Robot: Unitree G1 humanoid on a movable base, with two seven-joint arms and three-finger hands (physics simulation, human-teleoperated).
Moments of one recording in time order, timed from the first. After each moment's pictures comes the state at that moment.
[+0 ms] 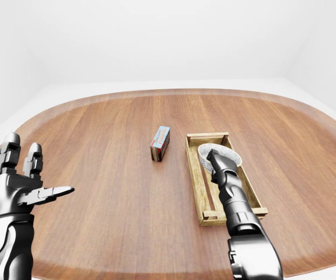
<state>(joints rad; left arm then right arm) 0.10 0.09 0.41 -0.41 -0.33 0.09 -0.12 -0.59 -0.32 -0.01 0.94 -0.92 0.09 0.02</state>
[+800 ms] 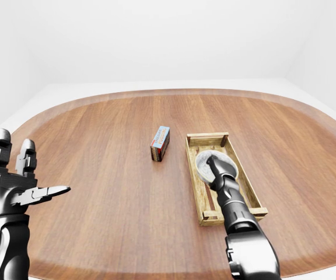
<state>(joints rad) 0.10 0.08 0.42 -0.47 -0.34 0.09 -0.12 -0.62 -0.30 0.02 1.08 -0.88 0.09 -0.05</state>
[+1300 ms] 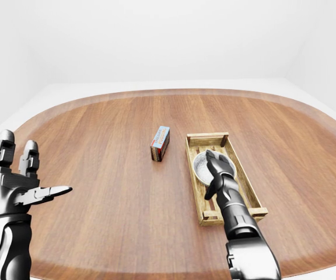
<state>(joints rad) 0.10 0.08 0.41 -0.45 -0.34 0.09 -0.12 -0.57 -0.30 0.02 0.95 -0.92 0.09 0.05</state>
